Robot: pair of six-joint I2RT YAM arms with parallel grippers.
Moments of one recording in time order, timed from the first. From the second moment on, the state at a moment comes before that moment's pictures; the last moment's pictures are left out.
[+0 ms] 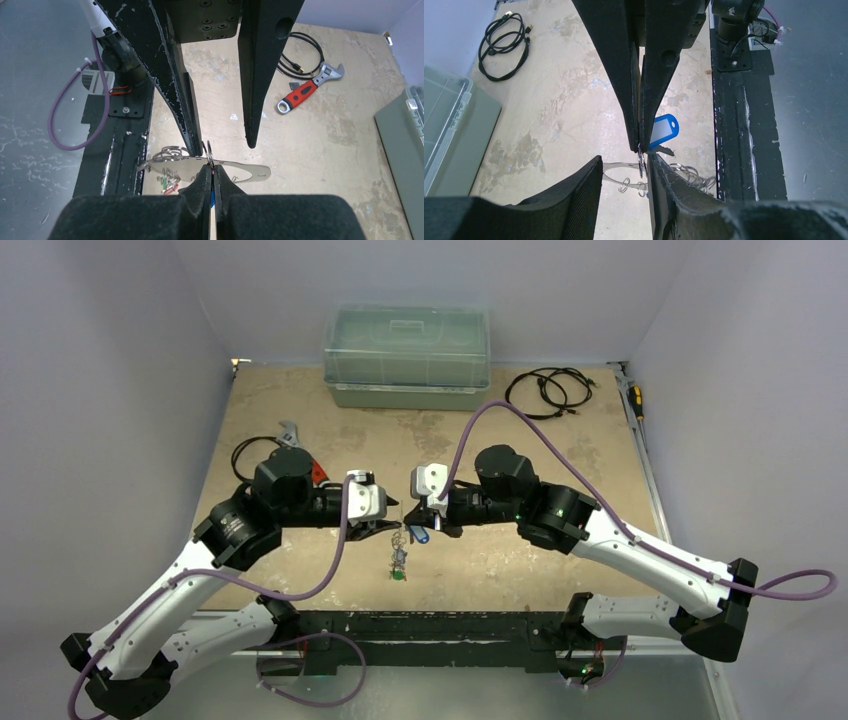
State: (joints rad) left arm -0.75 0.85 1.07 -0.60 0.60 0.45; right arm 1.03 1.14 1.16 -0.38 -0.41 -0.34
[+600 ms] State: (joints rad) left arm -0.75 0.89 1.07 -0.62 0.63 0.45; right arm 1.03 1.14 1.16 -0.38 -0.40 -0.34
